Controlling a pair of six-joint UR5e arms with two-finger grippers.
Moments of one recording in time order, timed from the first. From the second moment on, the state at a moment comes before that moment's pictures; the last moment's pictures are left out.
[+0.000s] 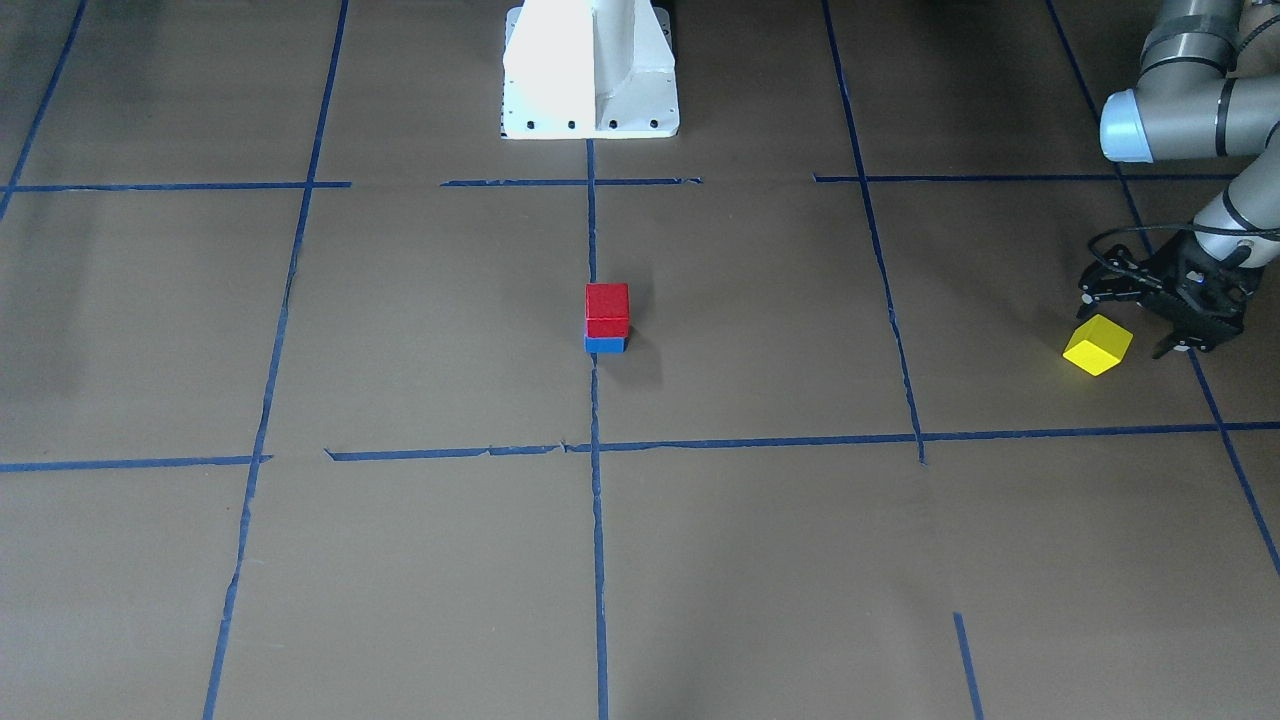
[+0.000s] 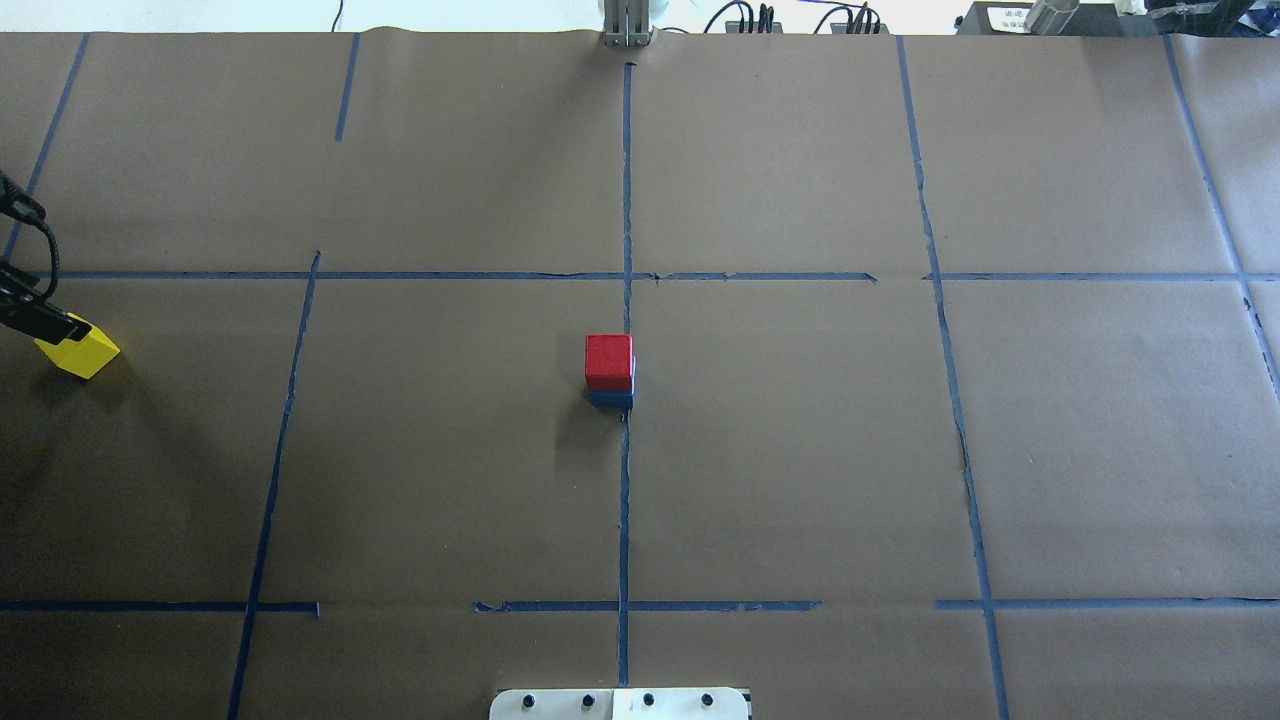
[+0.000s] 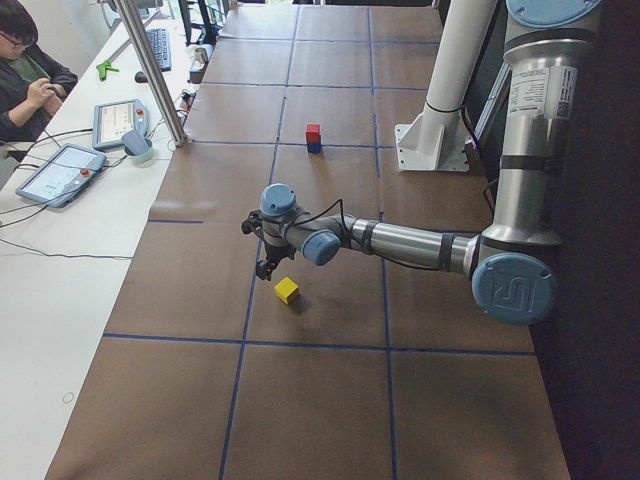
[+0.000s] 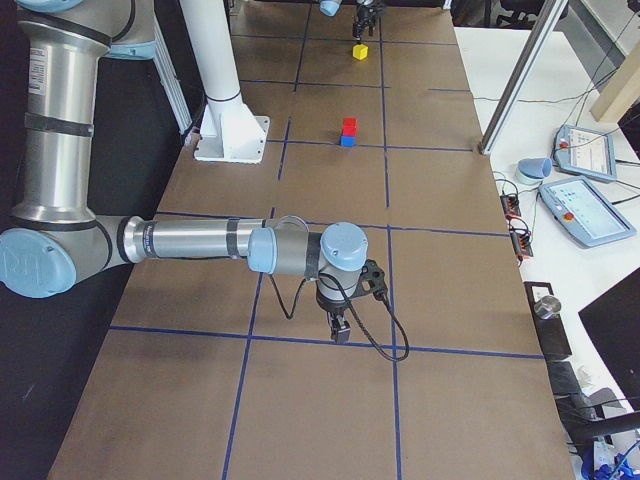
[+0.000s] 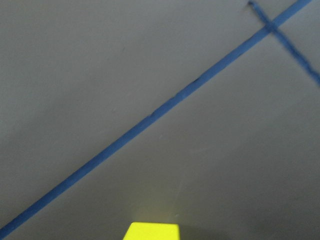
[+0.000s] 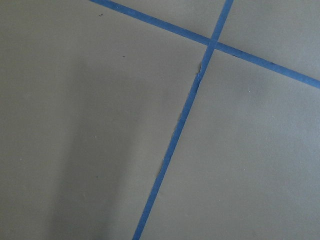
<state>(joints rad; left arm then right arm) -1.11 -1.58 -1.57 -2.12 -2.21 -0.04 1.54 -1.72 1.79 -1.68 2.33 -0.37</state>
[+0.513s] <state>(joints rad) -1.11 -1.56 -1.52 -2.20 -2.22 -0.17 1.54 -1.72 1.79 -1.68 2.33 -0.37</state>
